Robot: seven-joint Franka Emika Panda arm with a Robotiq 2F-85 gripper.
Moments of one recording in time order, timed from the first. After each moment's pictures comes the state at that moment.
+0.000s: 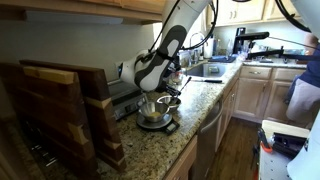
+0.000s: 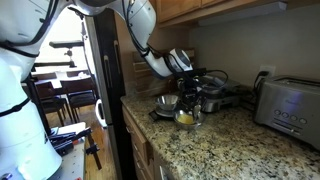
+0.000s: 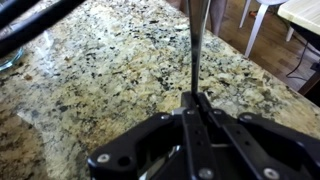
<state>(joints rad) 0.05 0.64 0.01 -1.73 -0.86 1.67 -0.47</state>
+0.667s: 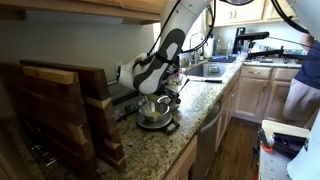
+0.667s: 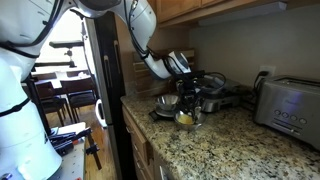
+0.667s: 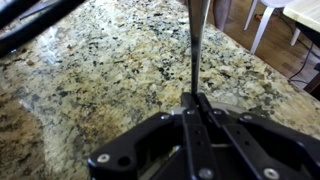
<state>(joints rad) 0.05 0.67 0.03 -1.72 -0.88 1.67 -0.48</state>
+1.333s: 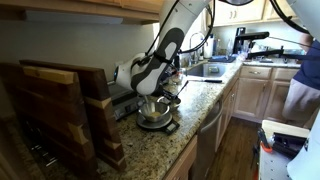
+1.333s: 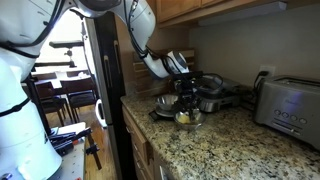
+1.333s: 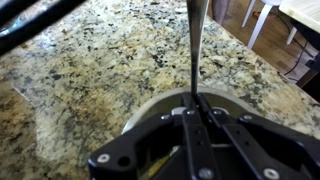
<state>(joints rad) 0.05 0.67 0.06 -1.72 -0.86 1.67 -0.51</state>
